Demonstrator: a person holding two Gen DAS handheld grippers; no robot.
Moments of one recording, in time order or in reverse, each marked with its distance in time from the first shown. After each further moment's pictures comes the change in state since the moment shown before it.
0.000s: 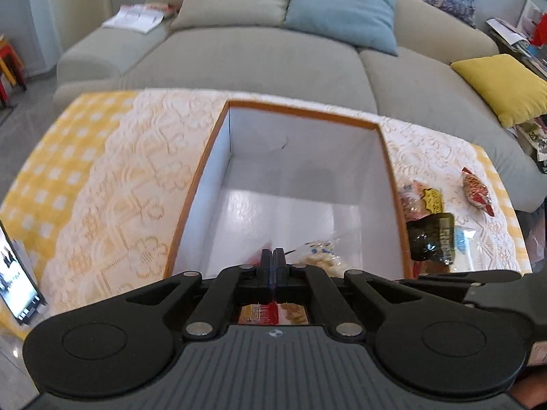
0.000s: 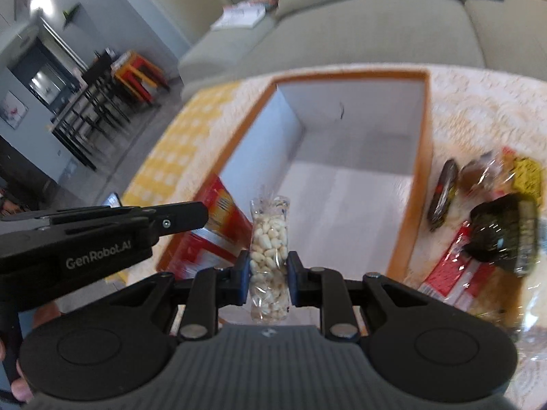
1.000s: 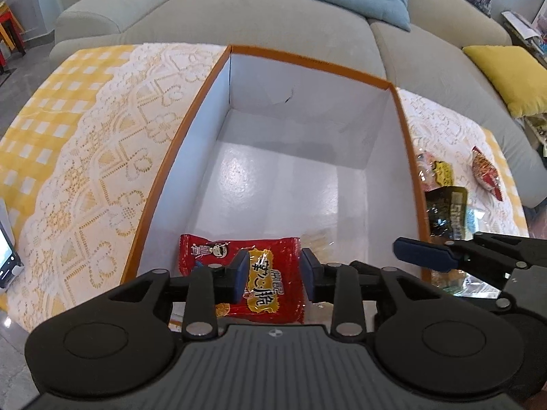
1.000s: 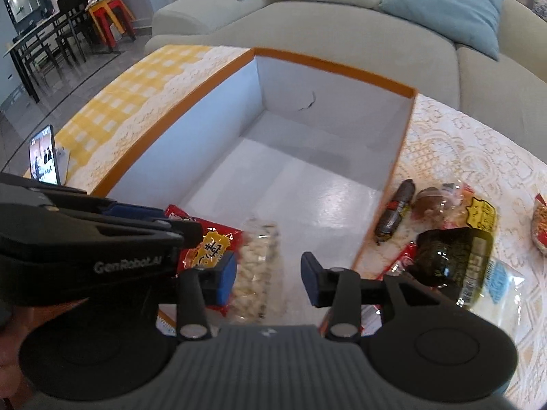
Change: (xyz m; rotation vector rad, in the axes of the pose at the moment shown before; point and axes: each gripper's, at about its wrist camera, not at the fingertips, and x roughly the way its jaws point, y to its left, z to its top) left arm 0.020 0.000 -0.019 -0.053 0.086 -0.013; right arm 0.007 0.014 -0.010 -0.240 0.002 -0.287
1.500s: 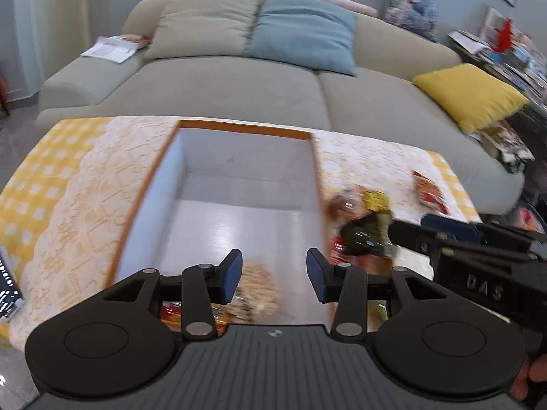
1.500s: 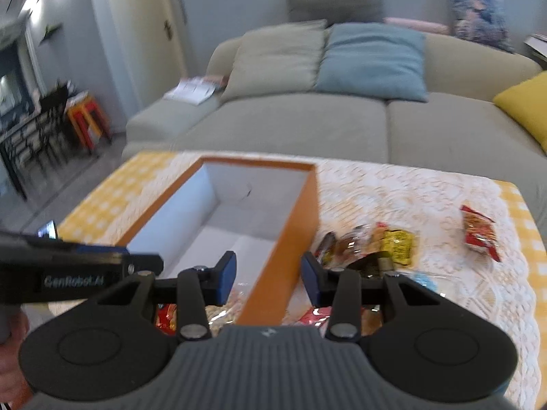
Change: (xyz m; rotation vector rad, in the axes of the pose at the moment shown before) left arm -0.060 -0.059 -0.023 0.119 -0.203 -0.073; right arm -0.105 -0.061 -0.050 0.185 -0.363 -0.057
